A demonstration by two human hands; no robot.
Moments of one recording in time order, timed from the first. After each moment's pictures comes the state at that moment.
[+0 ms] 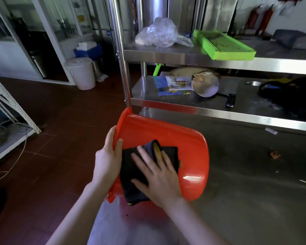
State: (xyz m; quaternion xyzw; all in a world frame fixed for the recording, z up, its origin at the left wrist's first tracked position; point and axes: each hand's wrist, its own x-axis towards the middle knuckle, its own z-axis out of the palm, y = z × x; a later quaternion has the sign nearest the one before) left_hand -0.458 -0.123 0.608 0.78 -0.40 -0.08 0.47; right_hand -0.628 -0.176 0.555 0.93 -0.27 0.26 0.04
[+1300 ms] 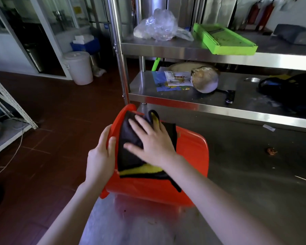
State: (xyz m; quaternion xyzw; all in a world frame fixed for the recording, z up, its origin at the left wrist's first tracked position) left_hand -0.455 -0.112 0.601 0.78 -0.43 -0.04 0.46; right_hand -0.590 -0.232 0.624 0.94 -0.29 0.16 -0.02
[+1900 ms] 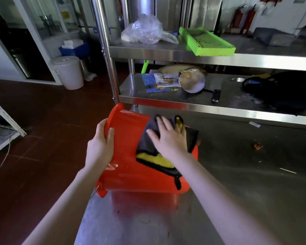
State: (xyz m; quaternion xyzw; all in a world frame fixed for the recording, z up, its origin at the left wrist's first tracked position) left_hand -0.463 -0.138 0.624 0.78 -0.39 -0.13 0.47; right_hand -0.642 -0.262 0.617 0.86 -0.50 0.12 -0.08
